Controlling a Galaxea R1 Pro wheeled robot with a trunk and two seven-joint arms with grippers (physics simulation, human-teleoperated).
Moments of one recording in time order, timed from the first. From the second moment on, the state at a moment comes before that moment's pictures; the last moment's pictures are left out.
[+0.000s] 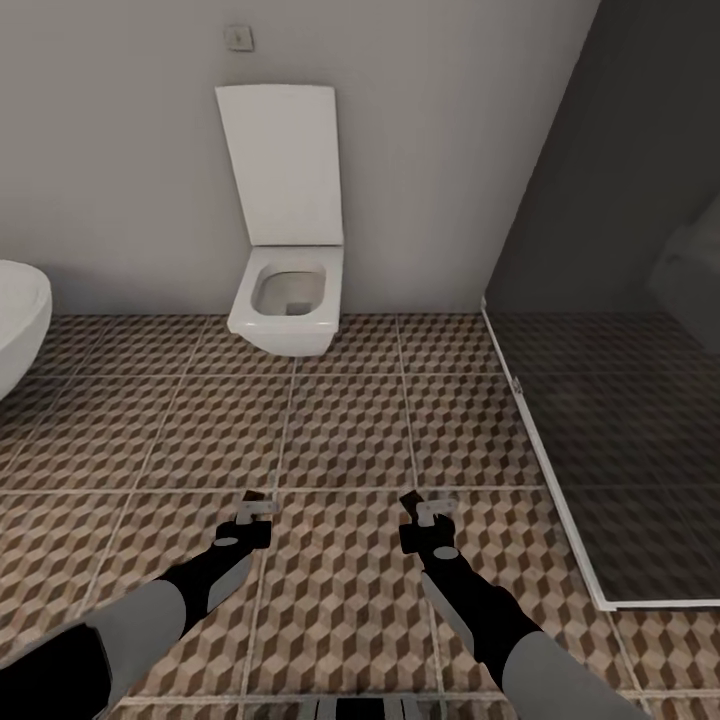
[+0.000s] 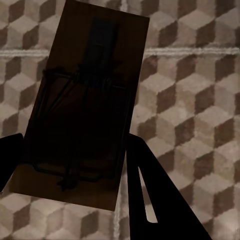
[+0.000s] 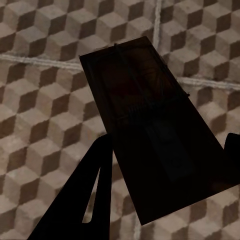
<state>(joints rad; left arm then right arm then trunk) -0.85 0.07 -1.00 -0.27 0.97 -0.02 0.28 -0.63 0.05 0.53 -0.69 -0.32 0.19 -0.32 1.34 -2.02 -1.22</state>
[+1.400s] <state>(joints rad) -0.85 0.07 -1.00 -0.27 0.97 -0.02 0.28 -0.63 0.05 0.53 -0.69 -0.32 0.19 -0.32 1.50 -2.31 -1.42</state>
